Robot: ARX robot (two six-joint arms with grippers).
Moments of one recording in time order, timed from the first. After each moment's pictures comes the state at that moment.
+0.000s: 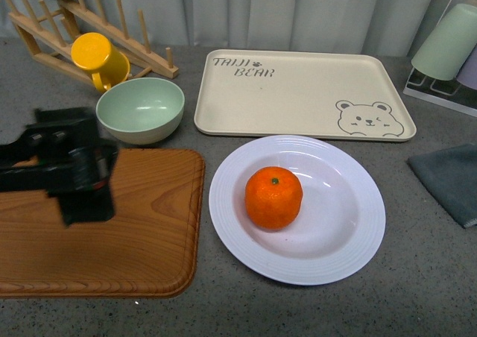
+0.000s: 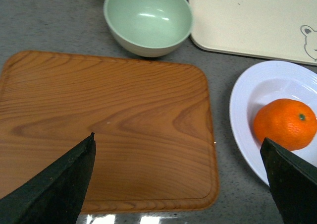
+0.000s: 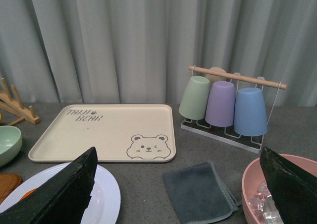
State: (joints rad) left arm -0.42 1.24 0.28 0.42 -0.26 -0.33; right arm 0.00 0.00 0.01 0.00 0.00 -0.01
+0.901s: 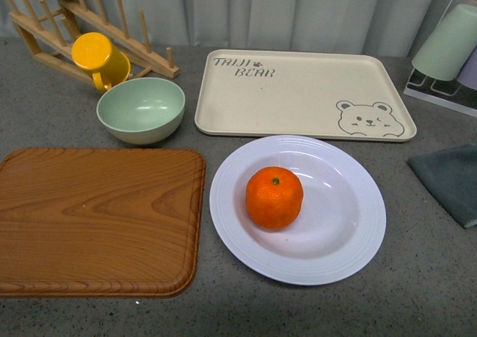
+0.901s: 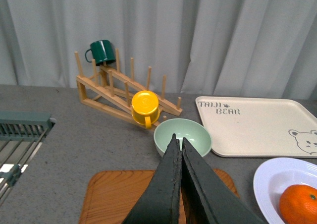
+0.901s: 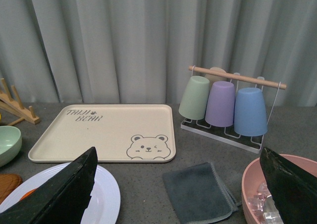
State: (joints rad) left arm -0.04 0.40 0.02 0.40 -0.02 -0.01; right arm 0.00 0.00 0.01 0.00 0.00 -0.01
